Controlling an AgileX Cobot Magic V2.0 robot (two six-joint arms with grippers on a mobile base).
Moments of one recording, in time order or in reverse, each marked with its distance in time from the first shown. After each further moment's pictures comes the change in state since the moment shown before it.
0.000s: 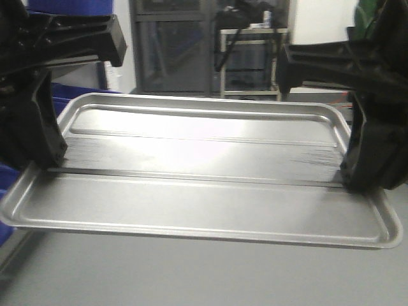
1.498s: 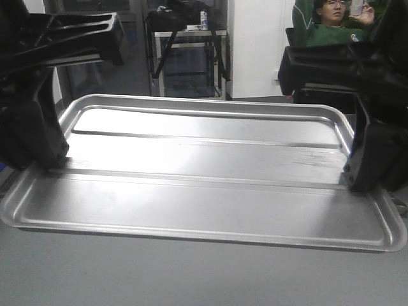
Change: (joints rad) left arm -0.001 0.000 0.000 -0.007 -0.005 0.000; right arm 0.002 -0.002 0.000 0.004 0.014 0.002
